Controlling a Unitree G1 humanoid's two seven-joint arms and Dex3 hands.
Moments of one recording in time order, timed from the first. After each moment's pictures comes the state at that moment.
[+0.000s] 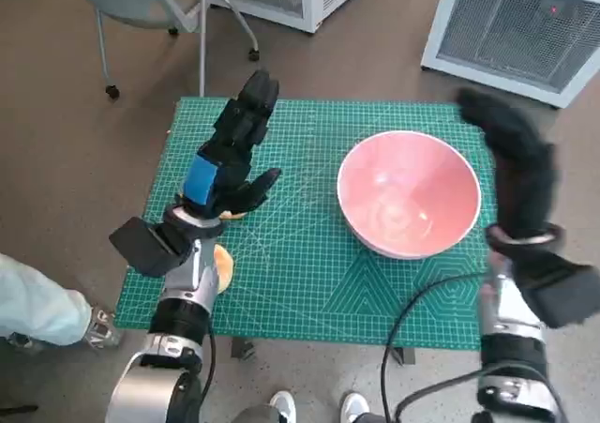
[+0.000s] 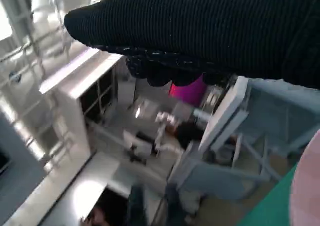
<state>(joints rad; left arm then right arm) -0.73 0.10 0.18 0.89 -0.29 -0.82 -0.58 -0.61 -0.25 -0.24 0.69 0.23 -0.88 0.33</state>
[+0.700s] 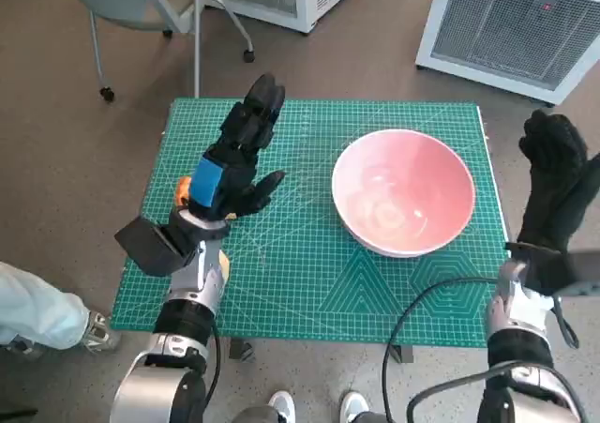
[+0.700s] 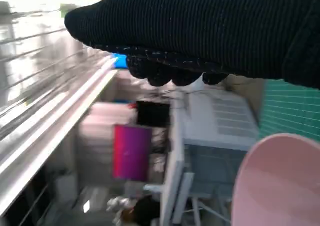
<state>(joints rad) -0.74 0.08 0.19 0.92 -0.29 -0.81 -0.60 -0.73 -0.26 -0.36 1.17 0.20 -0.88 0.10</state>
